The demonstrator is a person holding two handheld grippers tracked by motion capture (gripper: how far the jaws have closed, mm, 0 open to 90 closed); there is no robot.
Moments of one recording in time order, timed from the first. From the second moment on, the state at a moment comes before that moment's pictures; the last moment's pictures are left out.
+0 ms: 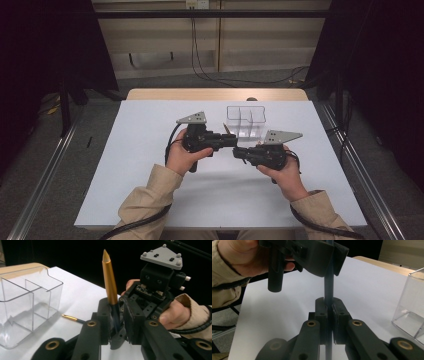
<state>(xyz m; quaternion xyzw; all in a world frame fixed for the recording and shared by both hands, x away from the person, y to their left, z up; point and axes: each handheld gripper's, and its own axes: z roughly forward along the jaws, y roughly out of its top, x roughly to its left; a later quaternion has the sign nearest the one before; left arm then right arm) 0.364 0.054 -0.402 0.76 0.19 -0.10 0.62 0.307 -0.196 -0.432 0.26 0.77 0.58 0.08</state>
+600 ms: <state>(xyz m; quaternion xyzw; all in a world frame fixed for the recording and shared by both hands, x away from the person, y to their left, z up) 0.360 0.052 -0.404 0.74 0.18 -0.08 0.64 0.309 -0.187 -0.433 0.28 0.76 0.59 0.06</state>
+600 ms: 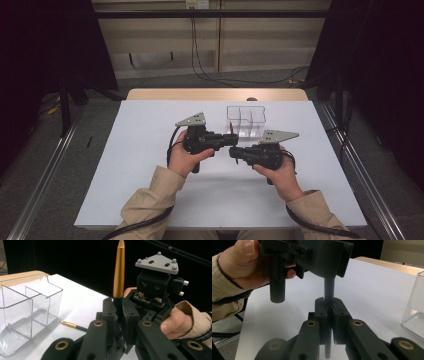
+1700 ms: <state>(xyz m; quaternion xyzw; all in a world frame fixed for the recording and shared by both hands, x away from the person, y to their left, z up) 0.361 0.068 -0.398 0.76 0.18 -0.02 0.62 0.308 -0.211 -0.424 0.29 0.73 0.61 0.11</state>
